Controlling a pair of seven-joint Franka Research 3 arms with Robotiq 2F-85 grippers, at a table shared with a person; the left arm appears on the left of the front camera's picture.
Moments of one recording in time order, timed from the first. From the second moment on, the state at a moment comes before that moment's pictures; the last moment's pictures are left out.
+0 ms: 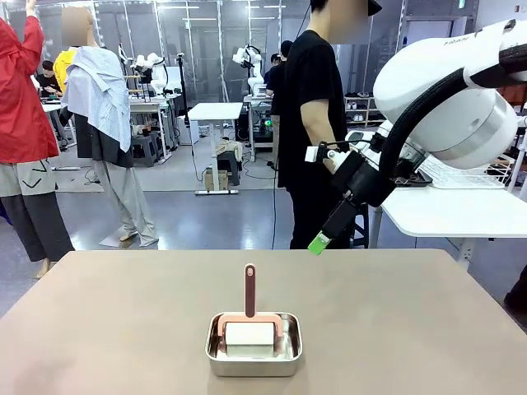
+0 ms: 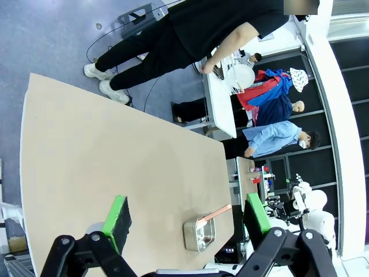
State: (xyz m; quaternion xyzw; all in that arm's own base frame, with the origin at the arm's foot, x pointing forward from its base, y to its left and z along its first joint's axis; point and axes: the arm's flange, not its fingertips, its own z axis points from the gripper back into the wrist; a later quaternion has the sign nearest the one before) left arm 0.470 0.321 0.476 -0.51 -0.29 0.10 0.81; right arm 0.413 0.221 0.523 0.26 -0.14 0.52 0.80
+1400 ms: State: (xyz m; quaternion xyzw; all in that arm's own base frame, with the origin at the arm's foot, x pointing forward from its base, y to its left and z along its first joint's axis) left arm 0.471 0.321 0.476 -0.51 -0.29 0.10 0.81; right arm 0.459 0.417 0.506 0.09 -0.03 0.75 0.66
